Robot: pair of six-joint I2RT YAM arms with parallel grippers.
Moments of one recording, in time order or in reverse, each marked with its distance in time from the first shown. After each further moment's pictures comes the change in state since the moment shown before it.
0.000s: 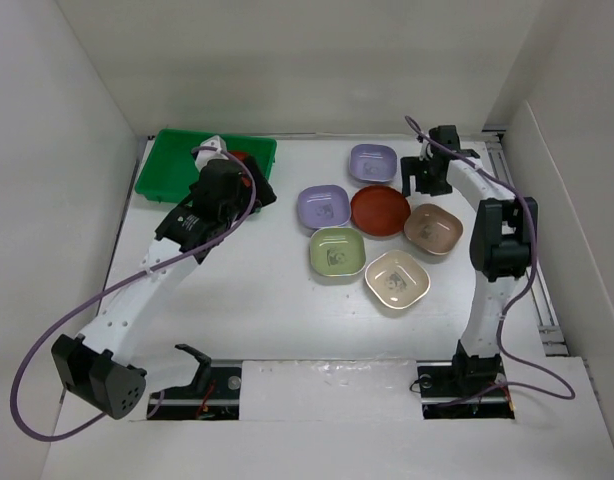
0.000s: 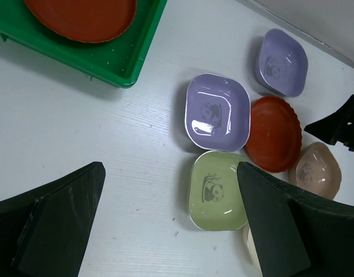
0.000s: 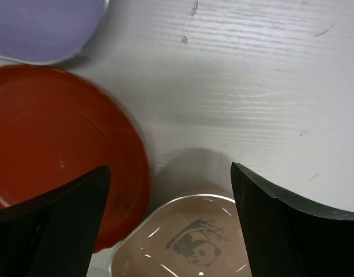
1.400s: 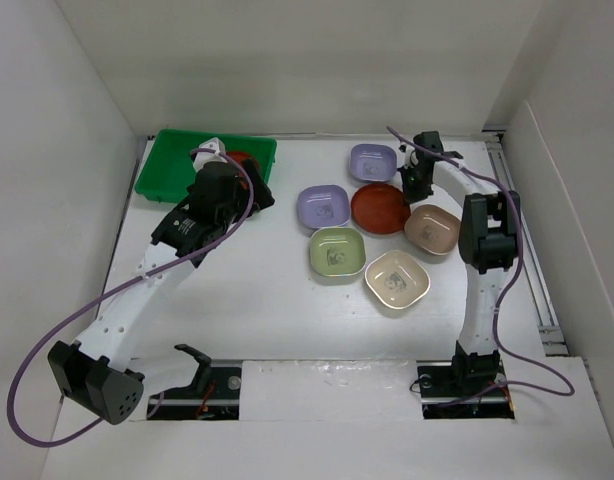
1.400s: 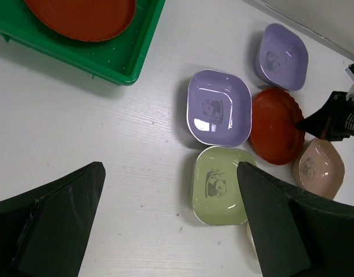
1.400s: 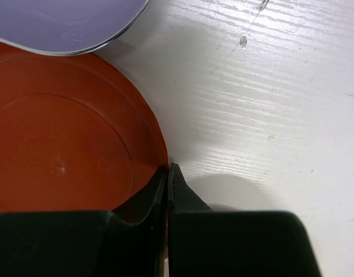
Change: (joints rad) left arm 0.000 -0.037 -0.018 -0.010 0.015 0.025; right arm 0.033 0.131 0.071 -0.048 -0.035 -0.090
